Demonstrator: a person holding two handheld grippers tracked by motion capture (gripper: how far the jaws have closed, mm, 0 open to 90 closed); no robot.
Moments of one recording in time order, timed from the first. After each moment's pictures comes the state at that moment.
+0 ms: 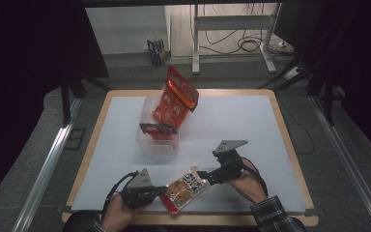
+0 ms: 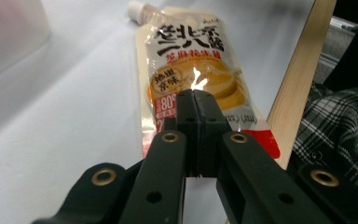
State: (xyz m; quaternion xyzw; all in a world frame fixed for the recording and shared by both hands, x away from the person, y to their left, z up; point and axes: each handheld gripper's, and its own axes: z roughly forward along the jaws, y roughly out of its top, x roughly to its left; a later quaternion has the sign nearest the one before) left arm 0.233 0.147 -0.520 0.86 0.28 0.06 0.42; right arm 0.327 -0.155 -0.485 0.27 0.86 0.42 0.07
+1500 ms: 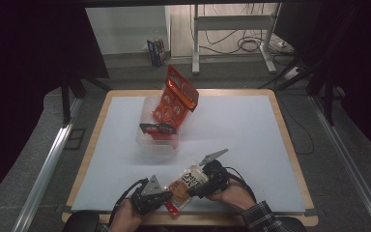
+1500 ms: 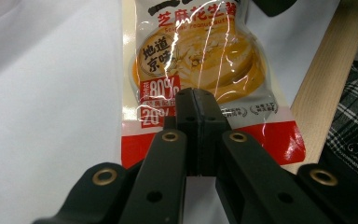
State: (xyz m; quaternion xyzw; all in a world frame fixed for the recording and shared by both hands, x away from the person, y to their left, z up) left arm 0.227 0.126 -0.543 0.87 0.29 0.09 0.38; right arm 0.314 -0.122 -0.523 0.28 0.88 0.36 -0.08
